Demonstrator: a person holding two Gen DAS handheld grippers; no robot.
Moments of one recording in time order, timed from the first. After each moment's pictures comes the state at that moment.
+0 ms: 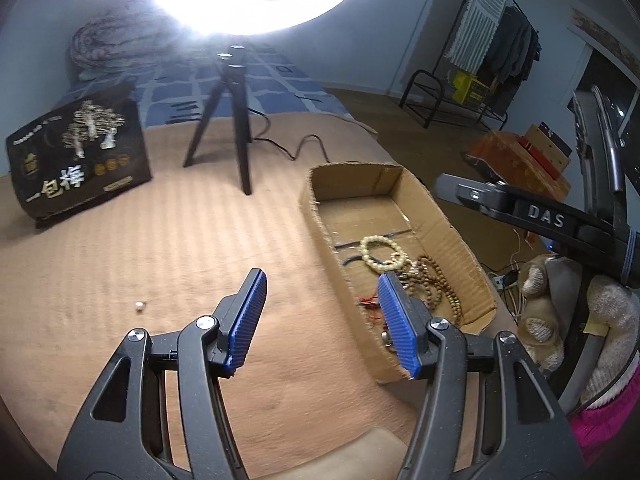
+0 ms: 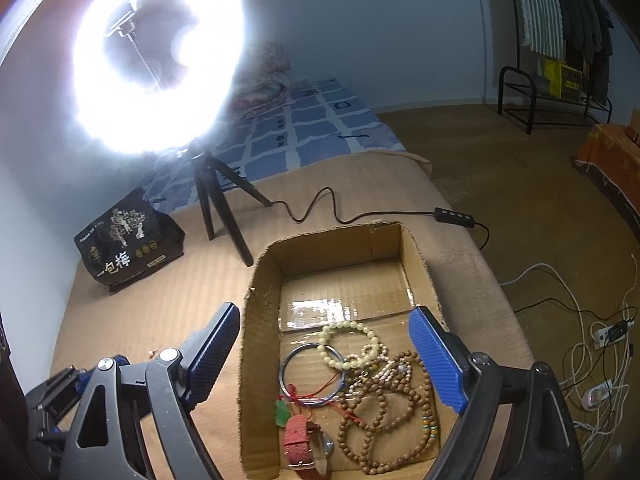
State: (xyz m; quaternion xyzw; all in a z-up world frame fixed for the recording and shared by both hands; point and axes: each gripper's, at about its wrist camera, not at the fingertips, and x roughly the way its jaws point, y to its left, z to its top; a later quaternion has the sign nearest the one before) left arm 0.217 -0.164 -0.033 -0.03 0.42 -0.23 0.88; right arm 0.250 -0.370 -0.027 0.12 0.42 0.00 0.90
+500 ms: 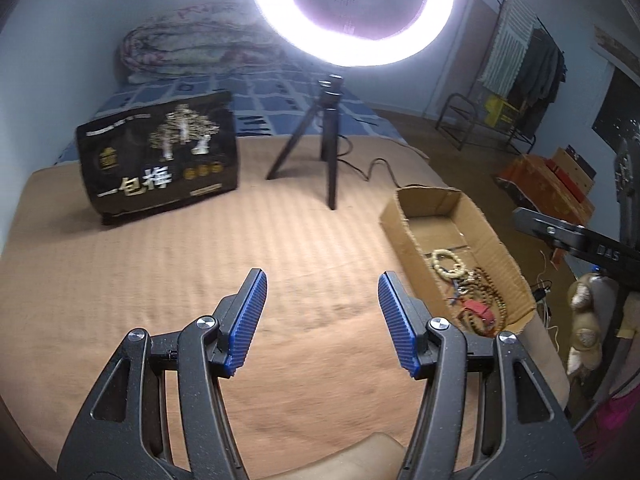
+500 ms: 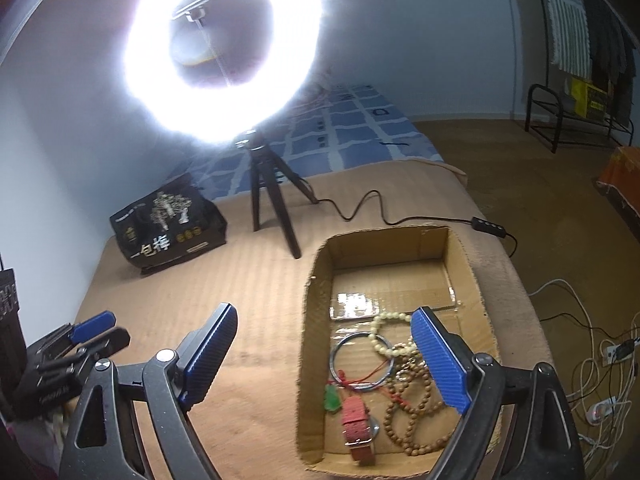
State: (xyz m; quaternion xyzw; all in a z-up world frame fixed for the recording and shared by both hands) left arm 0.216 -0.065 -0.022 -0.04 0.39 -0.17 0.90; right arm 0.228 -0.327 -0.009 0.10 0.41 0.05 0.91
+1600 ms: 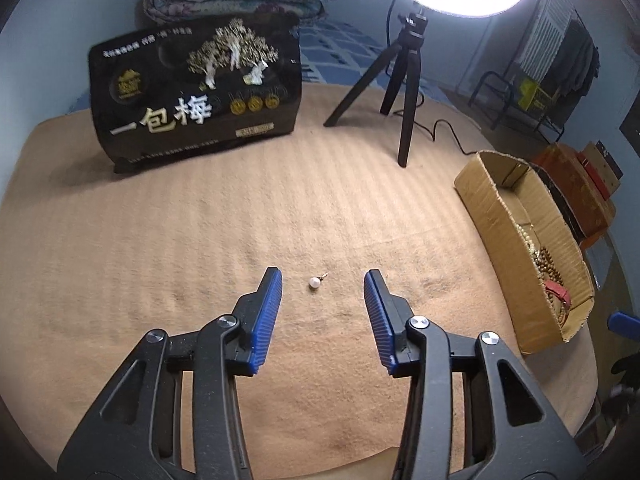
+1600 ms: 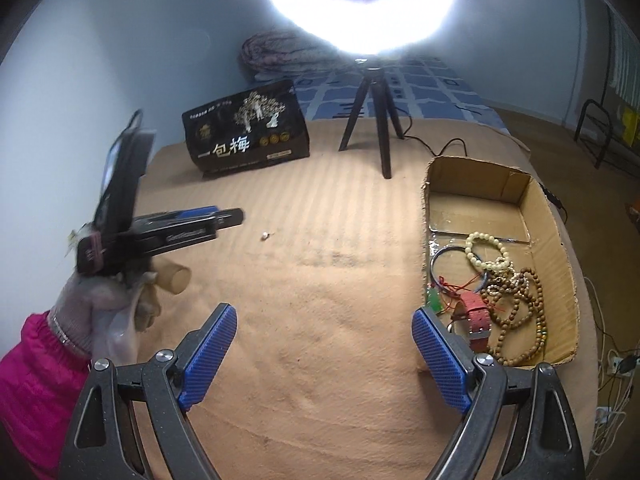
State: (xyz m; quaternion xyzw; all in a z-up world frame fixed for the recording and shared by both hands) left arm 0.260 -0.027 -0.099 -0.04 0.46 -0.14 0.88; right arm 0.154 -0.225 -0.038 0.02 0.47 0.14 0.87
